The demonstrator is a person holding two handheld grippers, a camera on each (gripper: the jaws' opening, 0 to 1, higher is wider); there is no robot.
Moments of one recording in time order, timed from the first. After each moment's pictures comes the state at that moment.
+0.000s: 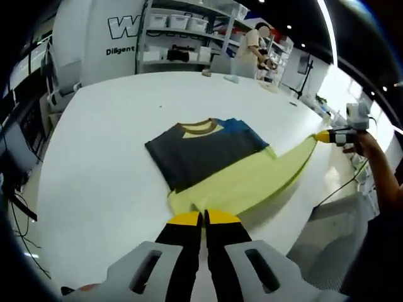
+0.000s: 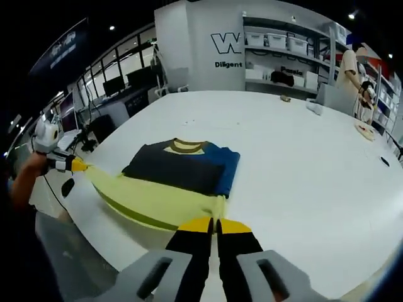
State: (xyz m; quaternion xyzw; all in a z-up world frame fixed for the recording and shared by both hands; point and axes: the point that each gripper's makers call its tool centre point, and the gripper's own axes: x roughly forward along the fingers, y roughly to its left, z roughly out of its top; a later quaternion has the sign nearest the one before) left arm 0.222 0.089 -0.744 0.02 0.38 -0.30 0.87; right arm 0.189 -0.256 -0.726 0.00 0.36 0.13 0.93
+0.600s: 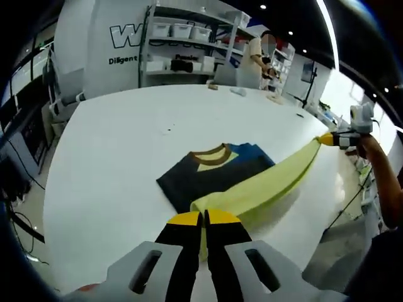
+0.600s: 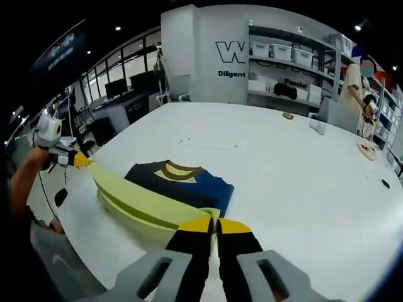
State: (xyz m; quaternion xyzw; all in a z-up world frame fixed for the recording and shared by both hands) left arm 0.298 0.081 -0.718 0.02 0.35 -0.29 0.89; right arm 0.266 -0.263 -0.697 -0.03 0.33 0.13 0.93
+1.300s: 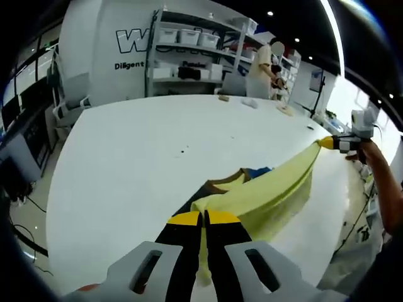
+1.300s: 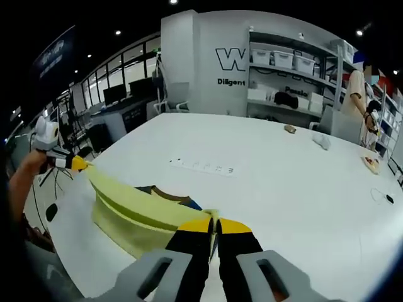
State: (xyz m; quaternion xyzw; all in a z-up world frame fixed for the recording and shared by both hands) left arm 0.375 0.078 -0.713 0.01 0.34 -0.27 0.90; right arm 0.356 -0.260 -0.691 -0.02 0.30 0.13 0.94
